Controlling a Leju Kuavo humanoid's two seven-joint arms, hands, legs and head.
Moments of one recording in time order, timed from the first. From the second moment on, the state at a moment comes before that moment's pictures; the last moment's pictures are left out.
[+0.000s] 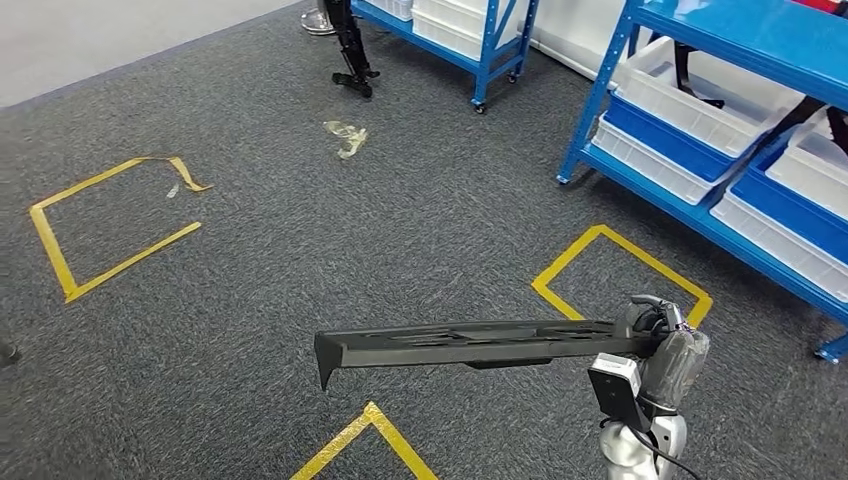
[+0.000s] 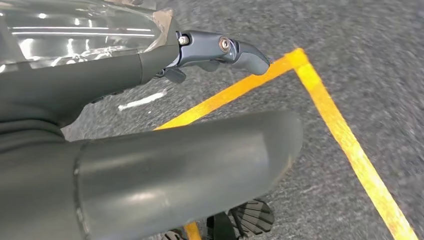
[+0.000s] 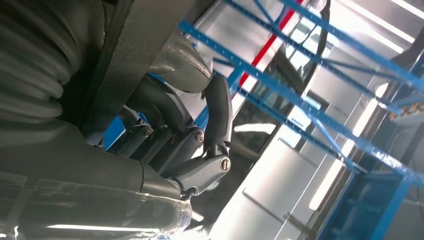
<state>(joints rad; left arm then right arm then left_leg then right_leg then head) -0.11 -0.17 1.09 -0.21 -0.74 0.22 -0.30 -0.03 0.11 -0.15 -1.38 0.57 -0.69 -0.67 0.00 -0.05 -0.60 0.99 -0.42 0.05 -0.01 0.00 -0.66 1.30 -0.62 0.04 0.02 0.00</state>
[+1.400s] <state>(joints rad) -0.10 -0.17 1.11 -0.21 -0.72 0.26 -0.30 -0.09 0.13 -0.12 -1.32 0.57 -0.69 -0.67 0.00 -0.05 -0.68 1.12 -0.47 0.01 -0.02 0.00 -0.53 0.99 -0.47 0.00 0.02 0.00</state>
